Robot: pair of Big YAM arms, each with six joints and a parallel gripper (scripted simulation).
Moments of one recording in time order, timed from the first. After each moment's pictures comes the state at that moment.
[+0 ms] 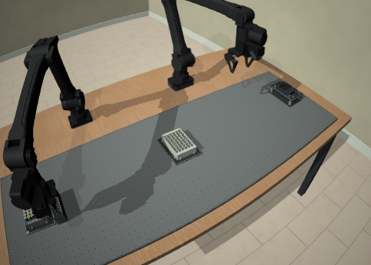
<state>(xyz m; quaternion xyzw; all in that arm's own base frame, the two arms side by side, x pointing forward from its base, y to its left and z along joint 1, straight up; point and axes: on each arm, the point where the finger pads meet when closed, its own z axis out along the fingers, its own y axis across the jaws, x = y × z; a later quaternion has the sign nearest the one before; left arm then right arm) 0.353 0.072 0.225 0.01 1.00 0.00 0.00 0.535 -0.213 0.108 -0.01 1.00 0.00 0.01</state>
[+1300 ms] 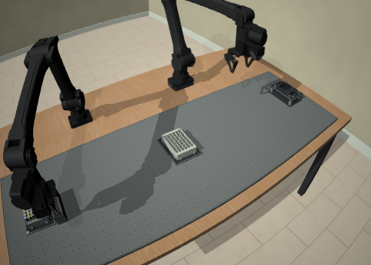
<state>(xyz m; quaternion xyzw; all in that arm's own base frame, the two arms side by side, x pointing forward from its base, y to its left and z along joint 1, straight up) 0.353 0.072 0.225 0.01 1.00 0.00 0.00 0.536 -0.213 0.108 -0.01 1.00 0.00 0.01</state>
